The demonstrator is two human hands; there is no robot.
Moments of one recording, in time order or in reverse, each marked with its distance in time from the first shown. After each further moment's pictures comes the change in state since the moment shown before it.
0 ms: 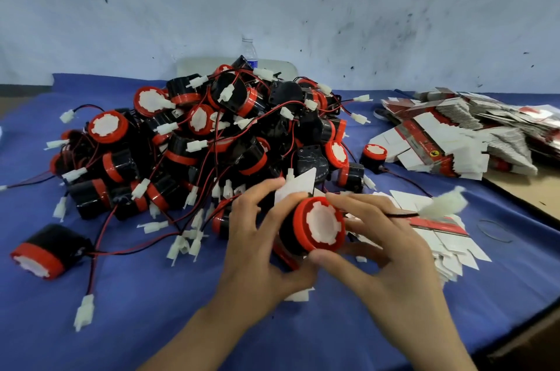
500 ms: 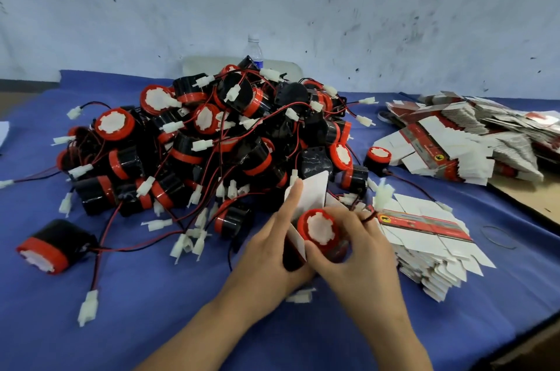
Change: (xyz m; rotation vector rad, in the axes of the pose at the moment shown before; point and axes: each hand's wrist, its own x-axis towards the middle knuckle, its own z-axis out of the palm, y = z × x) left_hand -0.010 -0.018 0.013 -0.254 -0.322 -0.299; right_hand 0.003 0.037 0.031 -0.278 0.027 0.247
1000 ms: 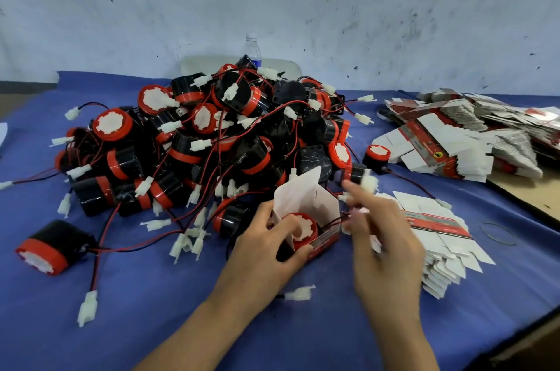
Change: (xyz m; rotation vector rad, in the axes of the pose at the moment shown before) left_hand 0.002 0.006 -0.005 0.318 0.111 0.063; right_hand 0.001 -0.001 -0.009 0.104 0.335 -0.274
